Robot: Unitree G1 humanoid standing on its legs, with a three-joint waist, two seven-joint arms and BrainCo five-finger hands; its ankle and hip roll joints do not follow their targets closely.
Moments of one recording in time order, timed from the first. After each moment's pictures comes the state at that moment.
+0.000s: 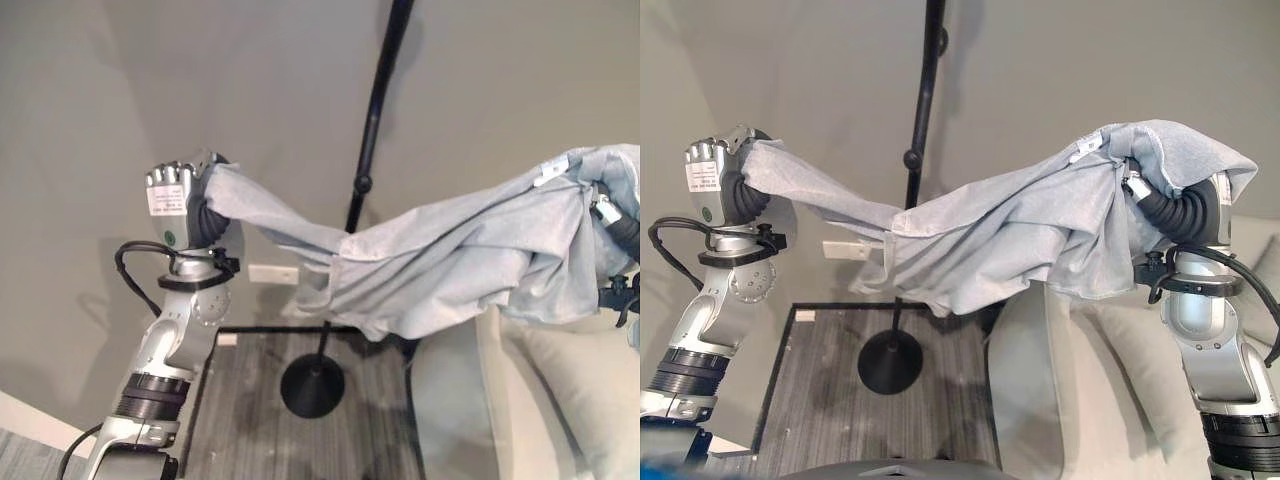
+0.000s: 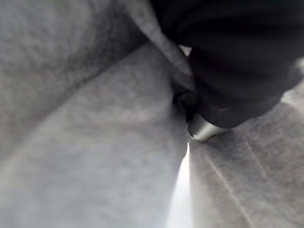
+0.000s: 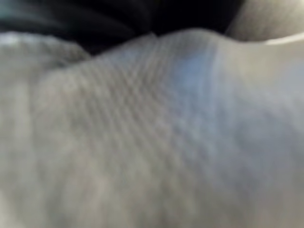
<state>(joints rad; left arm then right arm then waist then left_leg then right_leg) -0.31 0.59 -0.04 0.00 0.70 -0.14 0.78 -0.01 -0.77 -0.24 -0.31 -0.16 -0.29 -0.37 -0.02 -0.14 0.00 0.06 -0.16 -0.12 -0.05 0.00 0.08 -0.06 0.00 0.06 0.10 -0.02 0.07</state>
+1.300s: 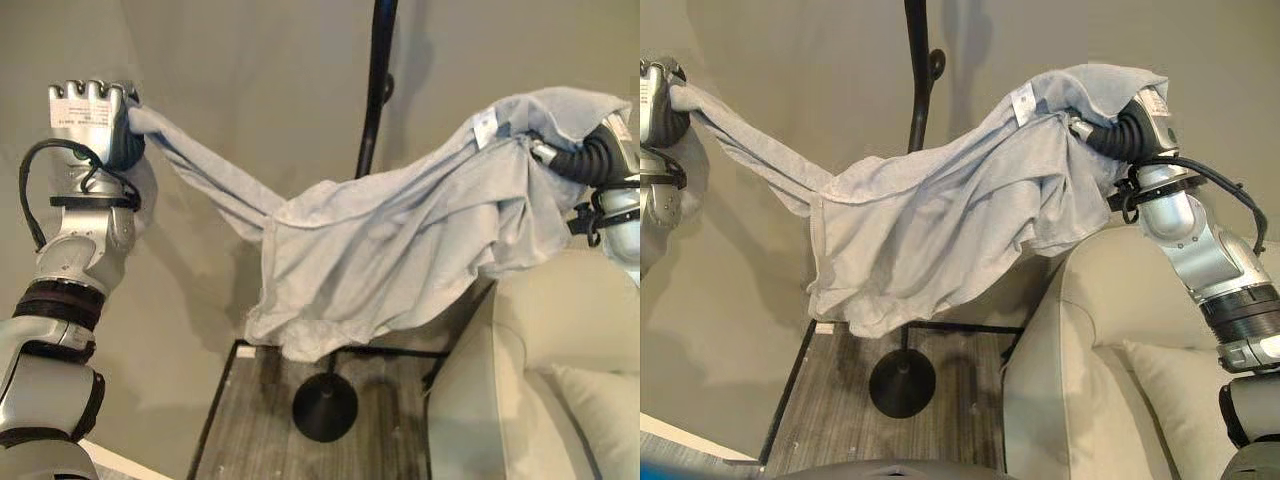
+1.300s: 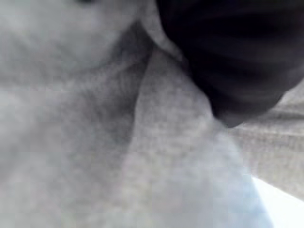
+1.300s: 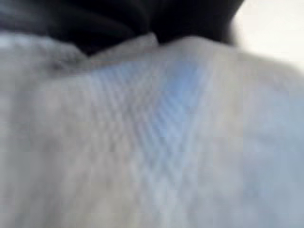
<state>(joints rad) -0.86 1.02 -0.45 0.77 0.63 -0.04 0.79 -0.68 -1.04 0.36 0.29 -0.05 -0.33 -0.32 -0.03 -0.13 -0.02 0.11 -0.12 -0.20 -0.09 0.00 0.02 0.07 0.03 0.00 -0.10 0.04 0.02</state>
